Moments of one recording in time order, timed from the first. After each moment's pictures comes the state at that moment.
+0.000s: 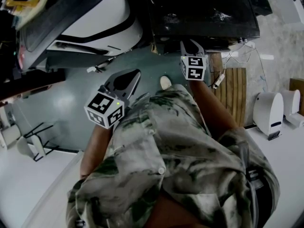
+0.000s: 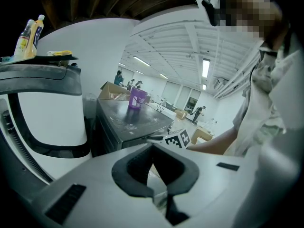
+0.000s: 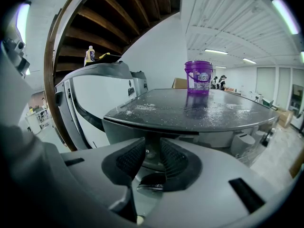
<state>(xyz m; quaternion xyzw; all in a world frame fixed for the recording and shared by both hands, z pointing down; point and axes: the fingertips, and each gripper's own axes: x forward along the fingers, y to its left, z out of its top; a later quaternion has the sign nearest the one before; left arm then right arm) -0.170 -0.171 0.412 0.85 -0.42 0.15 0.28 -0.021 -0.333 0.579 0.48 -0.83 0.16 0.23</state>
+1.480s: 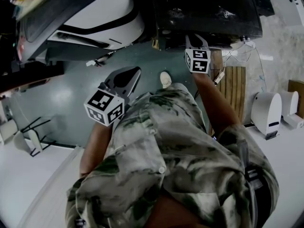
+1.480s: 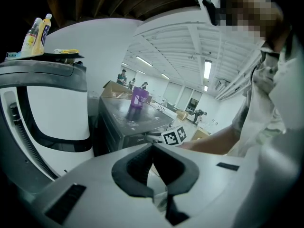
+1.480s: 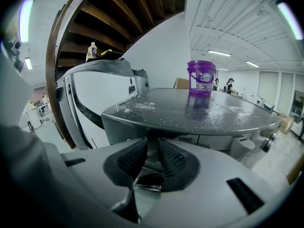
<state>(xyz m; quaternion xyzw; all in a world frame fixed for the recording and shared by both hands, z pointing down) -0.188 -0.150 0.417 0.84 -0.43 0.14 0.29 -0.024 -0.340 0.585 0.48 -0.83 0.14 0.25</state>
